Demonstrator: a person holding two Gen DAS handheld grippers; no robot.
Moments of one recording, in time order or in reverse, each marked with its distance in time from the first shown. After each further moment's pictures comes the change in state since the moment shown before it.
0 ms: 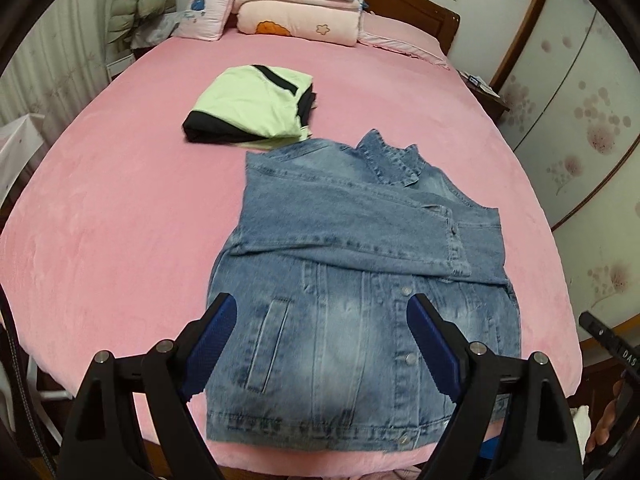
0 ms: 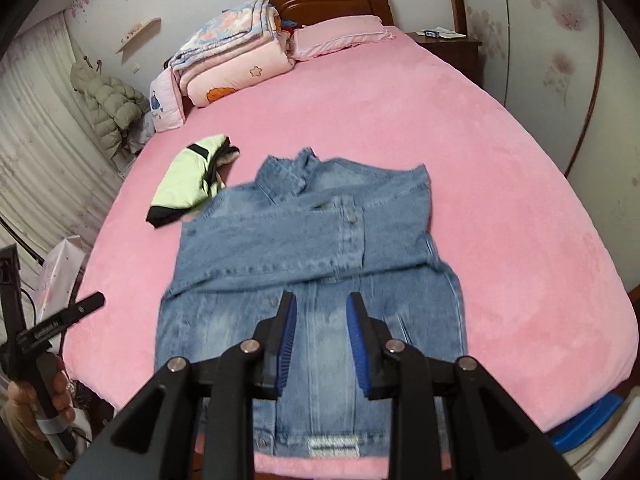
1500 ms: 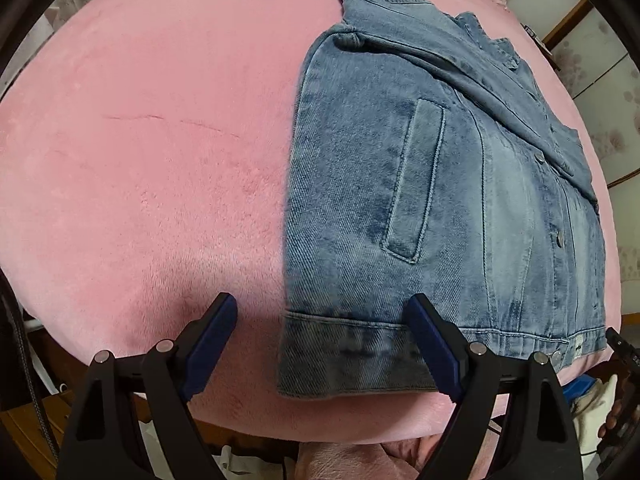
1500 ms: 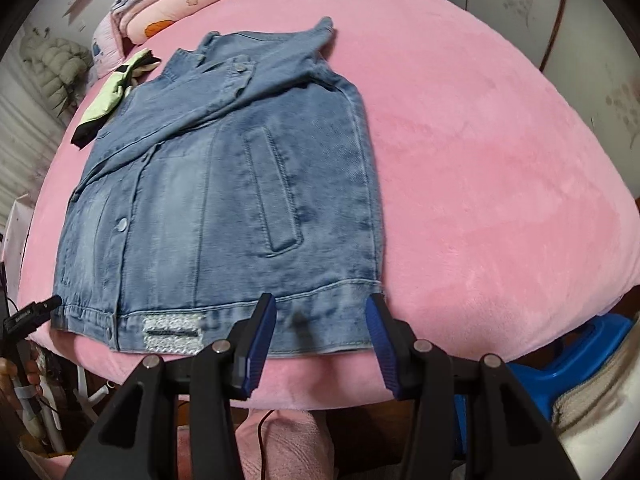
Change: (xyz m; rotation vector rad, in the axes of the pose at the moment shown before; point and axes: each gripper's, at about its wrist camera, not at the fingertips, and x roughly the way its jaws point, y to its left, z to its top) left arm 0.134 0.127 -0.146 -0.113 0.278 0.030; right arm 0.080 -0.120 -0.144 0.071 0.216 -0.121
